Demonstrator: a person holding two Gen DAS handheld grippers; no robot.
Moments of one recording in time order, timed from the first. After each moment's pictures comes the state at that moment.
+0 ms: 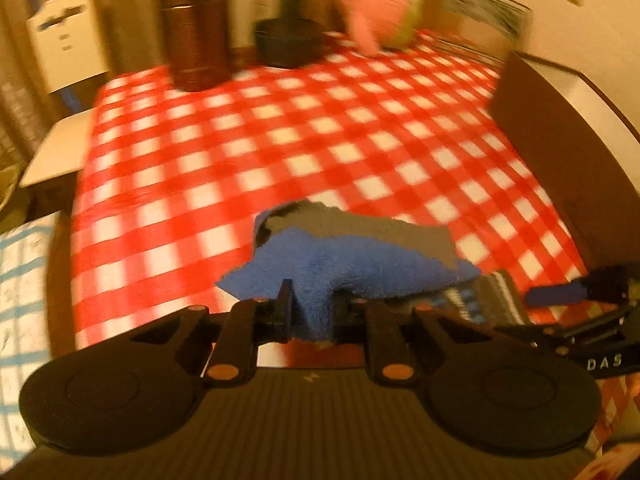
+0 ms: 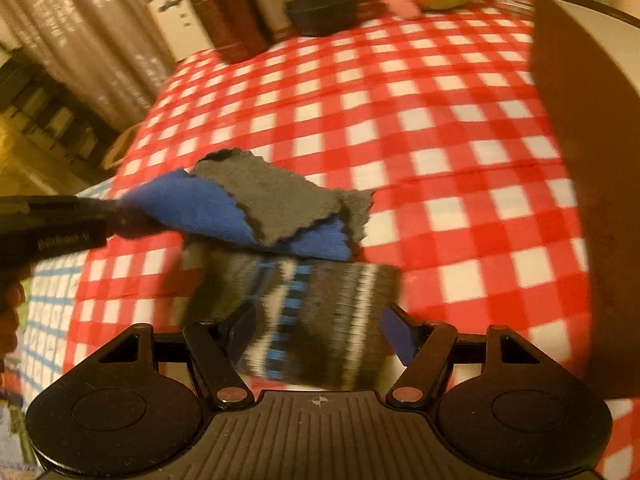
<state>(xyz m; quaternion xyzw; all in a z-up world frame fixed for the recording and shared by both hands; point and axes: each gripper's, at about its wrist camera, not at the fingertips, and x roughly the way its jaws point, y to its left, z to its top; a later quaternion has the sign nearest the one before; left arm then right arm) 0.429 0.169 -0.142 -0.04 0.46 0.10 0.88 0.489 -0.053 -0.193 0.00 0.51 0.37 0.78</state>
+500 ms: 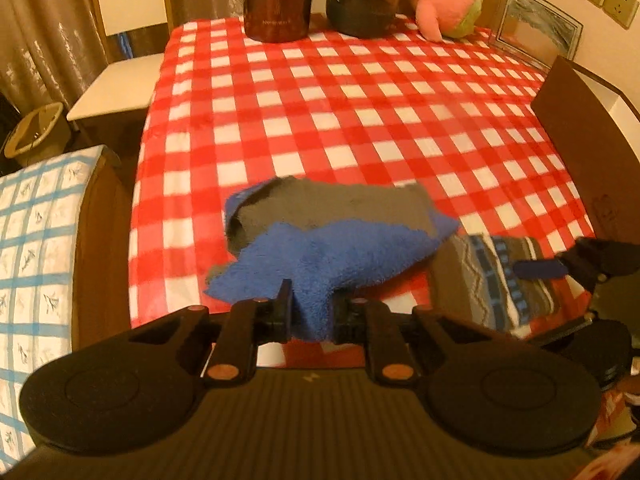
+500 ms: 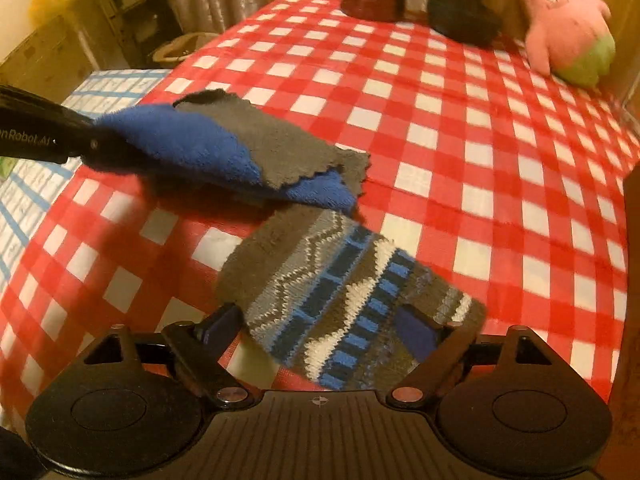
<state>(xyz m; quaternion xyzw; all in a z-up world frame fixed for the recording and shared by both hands) 0.371 0.180 -0.148 -0.09 0.49 0.16 0.85 0.444 0.015 -0.216 -0.20 0.44 0.45 0.75</state>
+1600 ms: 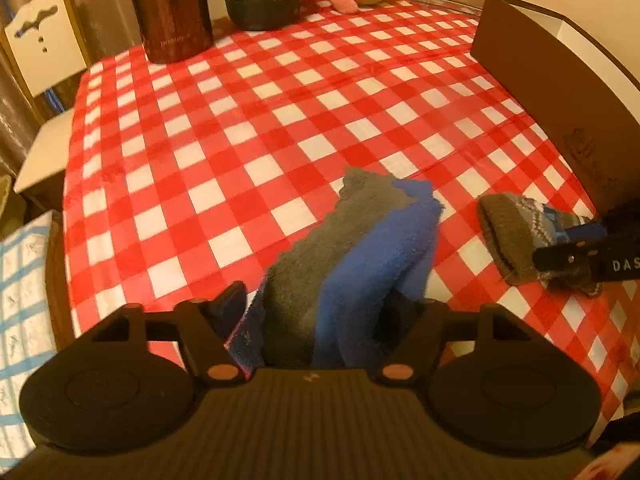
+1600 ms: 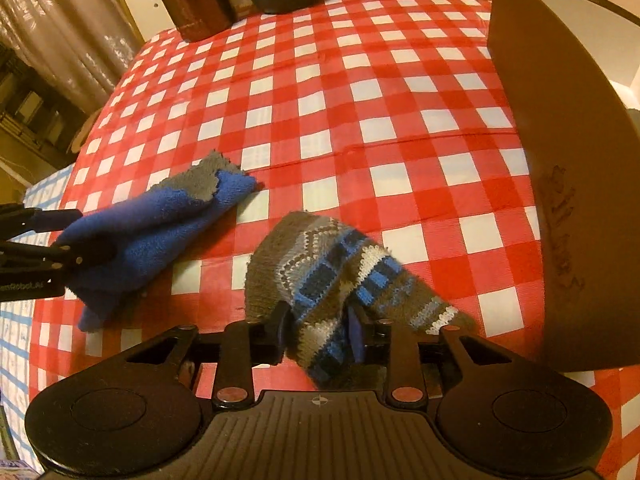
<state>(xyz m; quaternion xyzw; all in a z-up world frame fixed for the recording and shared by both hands) 0.417 0.161 -0.175 0.00 0.50 0.06 0.86 0.494 -0.078 -0.201 -0.03 0.54 0.32 0.78</state>
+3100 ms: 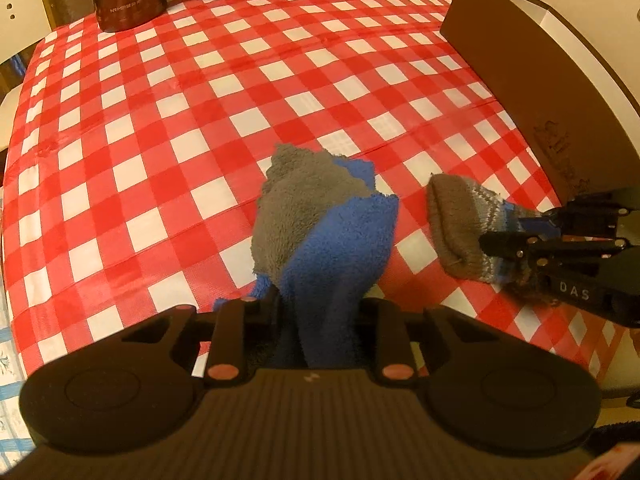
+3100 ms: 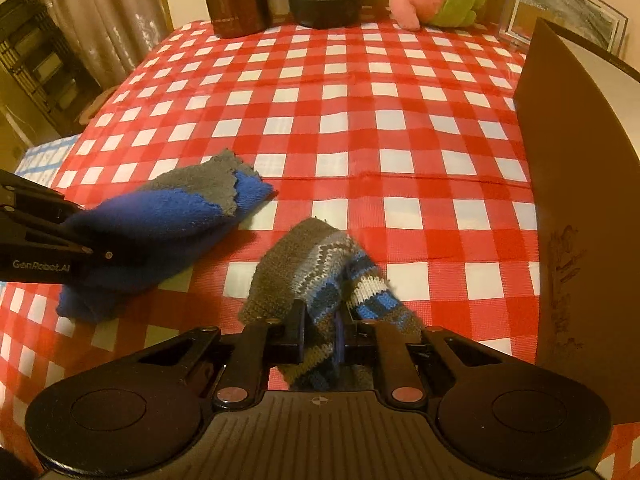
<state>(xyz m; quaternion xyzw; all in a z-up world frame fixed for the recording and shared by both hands) 0.437 0.127 -0.189 -0.05 0.54 0.02 0.84 0.485 -0.067 -0.202 -0.11 0.48 0.35 0.80</state>
